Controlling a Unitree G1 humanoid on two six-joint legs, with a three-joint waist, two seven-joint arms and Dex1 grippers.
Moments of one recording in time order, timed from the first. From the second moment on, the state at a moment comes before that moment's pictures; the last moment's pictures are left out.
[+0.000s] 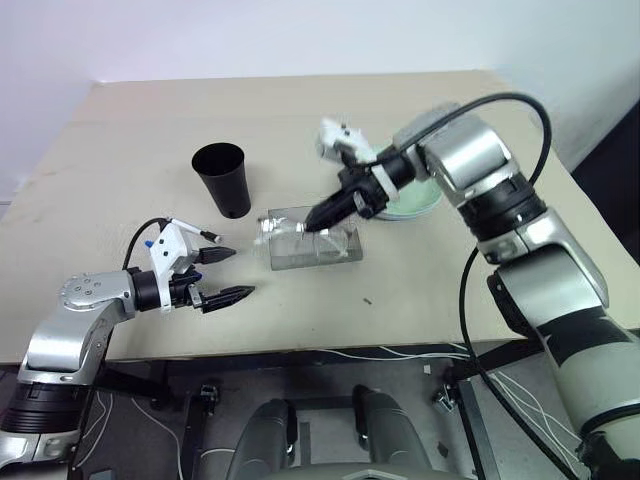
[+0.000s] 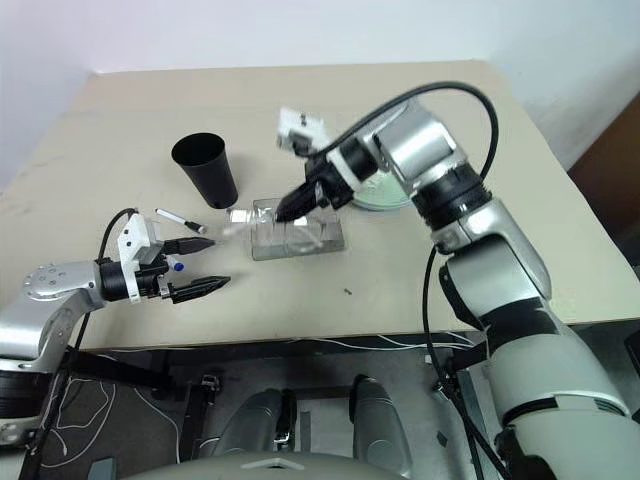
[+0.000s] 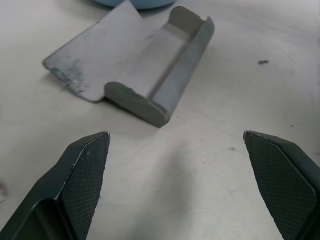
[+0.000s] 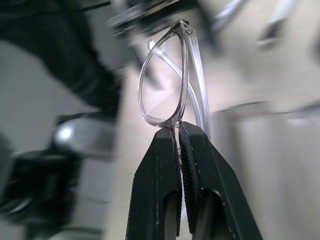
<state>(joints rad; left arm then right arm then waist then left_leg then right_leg) -0.18 0.77 0.13 -0.10 -0.45 0.38 -1.08 -1.37 -0.42 0.47 0.58 0.20 0.73 1.53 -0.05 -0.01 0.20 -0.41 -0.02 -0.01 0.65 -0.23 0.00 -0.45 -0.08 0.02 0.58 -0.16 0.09</state>
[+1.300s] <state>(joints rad) -0.10 0.77 0.18 -0.16 -0.47 0.38 -1.02 -1.39 -0.17 0.45 1.20 -0.24 0.12 1.38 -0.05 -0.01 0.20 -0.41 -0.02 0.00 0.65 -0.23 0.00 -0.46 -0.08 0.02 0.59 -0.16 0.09</state>
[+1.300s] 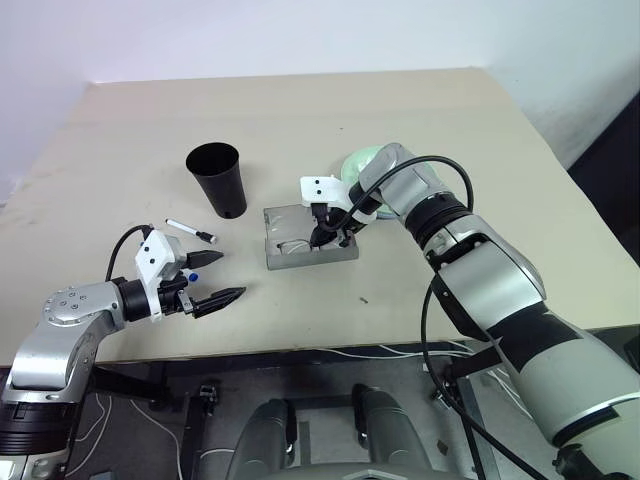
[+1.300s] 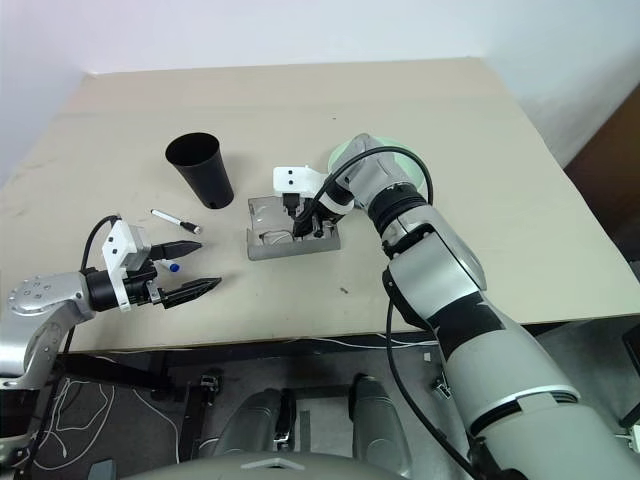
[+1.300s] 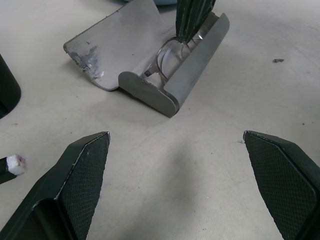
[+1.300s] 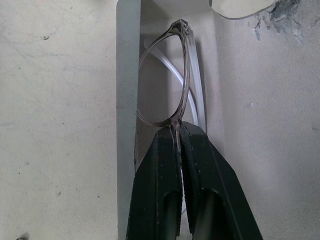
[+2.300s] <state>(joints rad) -0.11 0.75 0.17 -0.17 -0.47 0.38 -1.02 -1.53 -0.14 0.15 1.23 -0.07 0.36 1.27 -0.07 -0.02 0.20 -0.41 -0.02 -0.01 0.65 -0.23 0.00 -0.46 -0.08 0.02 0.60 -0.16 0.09</state>
